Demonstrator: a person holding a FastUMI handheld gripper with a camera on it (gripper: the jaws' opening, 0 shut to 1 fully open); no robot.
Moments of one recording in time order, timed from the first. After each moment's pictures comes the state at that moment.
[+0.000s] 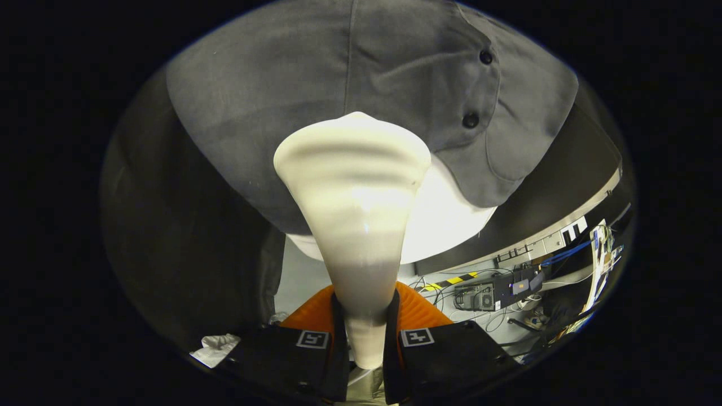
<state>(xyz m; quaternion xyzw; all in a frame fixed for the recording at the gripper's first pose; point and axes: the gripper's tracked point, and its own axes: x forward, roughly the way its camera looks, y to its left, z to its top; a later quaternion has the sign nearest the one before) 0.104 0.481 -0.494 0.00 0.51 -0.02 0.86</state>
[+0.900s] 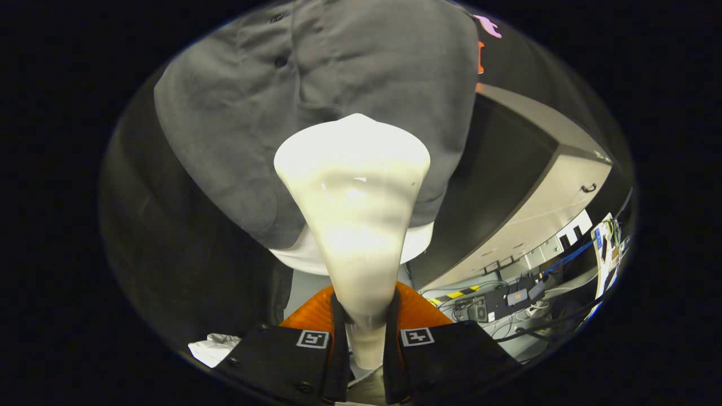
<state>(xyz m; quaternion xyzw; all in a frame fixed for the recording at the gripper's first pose) 0.081 0.349 -0.344 0.05 0.42 0.01 0.91</state>
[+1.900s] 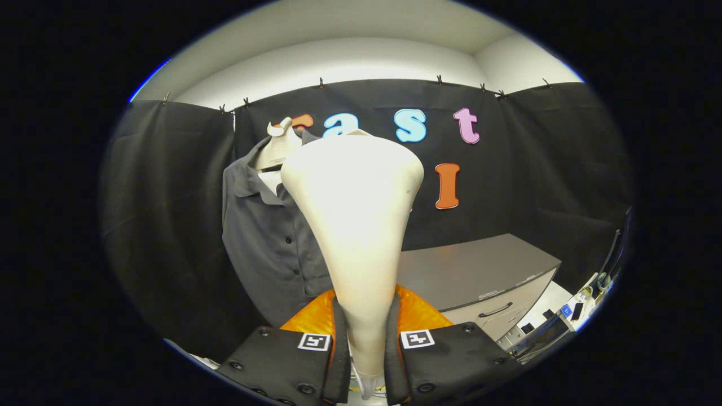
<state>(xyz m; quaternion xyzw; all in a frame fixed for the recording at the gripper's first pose) 0.015 0.233 0.003 0.03 0.09 0.04 0.99</state>
